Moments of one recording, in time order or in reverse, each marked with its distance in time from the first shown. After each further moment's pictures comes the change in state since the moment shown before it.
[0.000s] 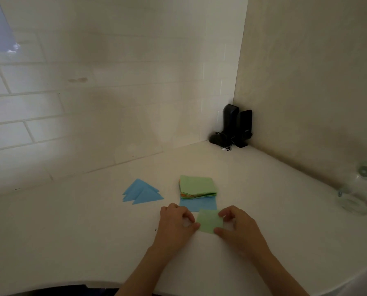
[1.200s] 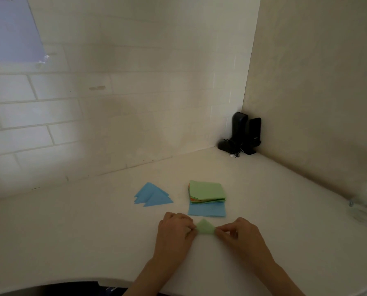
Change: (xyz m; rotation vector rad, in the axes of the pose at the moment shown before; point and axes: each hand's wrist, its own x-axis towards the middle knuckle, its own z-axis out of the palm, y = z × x) left_hand -0.019 -0.022 -0.009 0.100 0.206 0.195; right_hand -0.008 -0.019 0.006 -0.178 -0.064 -0.082
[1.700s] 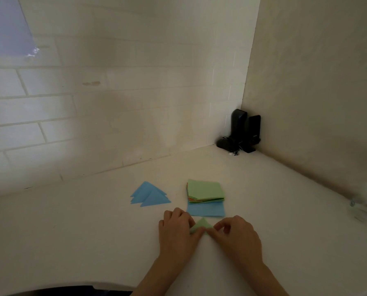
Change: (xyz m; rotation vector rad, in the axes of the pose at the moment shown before) left_hand 0.008 0.016 0.013 0.164 -0.058 -0.171; right_hand 0.004 -0.011 0.014 0.000 0.150 0.147
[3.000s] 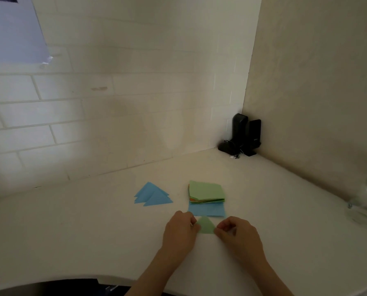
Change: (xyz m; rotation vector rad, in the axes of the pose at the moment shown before) left_hand 0.003 0.008 -0.019 -0.131 -0.181 -0.060; right_hand 0.001 0.017 -0.002 0.208 -0.021 0.001
